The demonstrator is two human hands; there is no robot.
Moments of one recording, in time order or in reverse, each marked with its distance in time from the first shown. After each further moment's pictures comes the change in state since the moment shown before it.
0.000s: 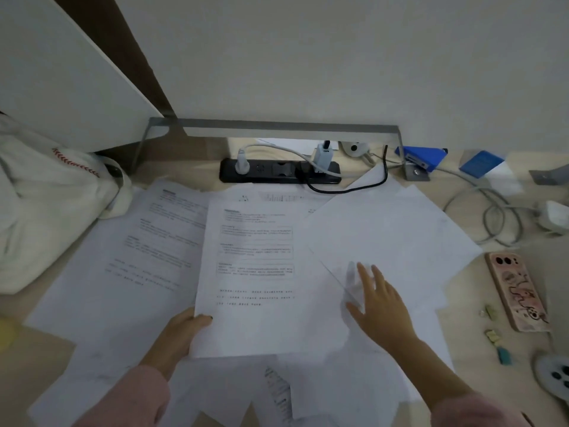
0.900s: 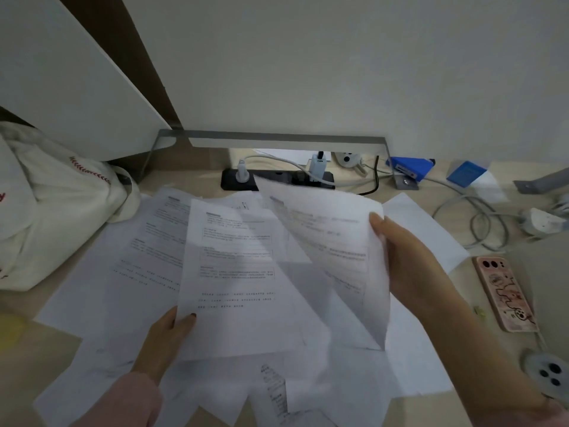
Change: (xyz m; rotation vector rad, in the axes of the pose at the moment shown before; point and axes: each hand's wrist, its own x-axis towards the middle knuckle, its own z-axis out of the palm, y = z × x) left_hand -0.029 -0.012 -0.011 0.041 0.094 0.294; right_hand -0.018 -0.051 -0.159 1.662 -0.203 0.121
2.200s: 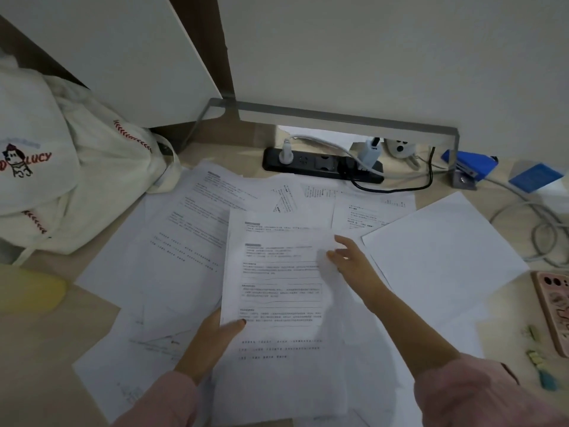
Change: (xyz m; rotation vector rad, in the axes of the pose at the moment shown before) left_hand 0.007 -0.035 0.002 -0.067 -0.206 -0.077; right_hand 0.097 0.121 0.047 -0.594 0.084 0.148
